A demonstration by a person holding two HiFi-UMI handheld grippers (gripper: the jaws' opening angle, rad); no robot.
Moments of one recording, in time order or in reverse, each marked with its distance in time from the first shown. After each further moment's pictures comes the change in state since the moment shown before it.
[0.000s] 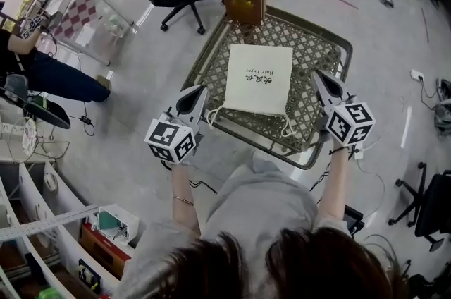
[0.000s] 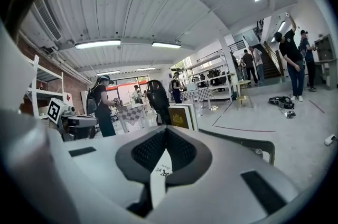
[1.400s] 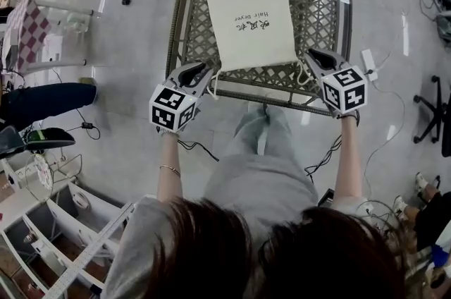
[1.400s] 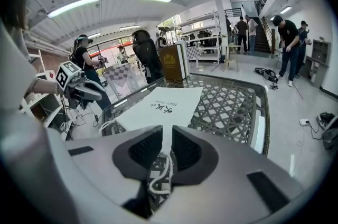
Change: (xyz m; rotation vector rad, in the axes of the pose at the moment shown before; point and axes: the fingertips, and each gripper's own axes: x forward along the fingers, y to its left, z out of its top) left arm 0.047 0.037 -0.169 0.127 0.523 -0.355; right arm 0.010 0.008 -0.198 0.042 0.472 -0.146
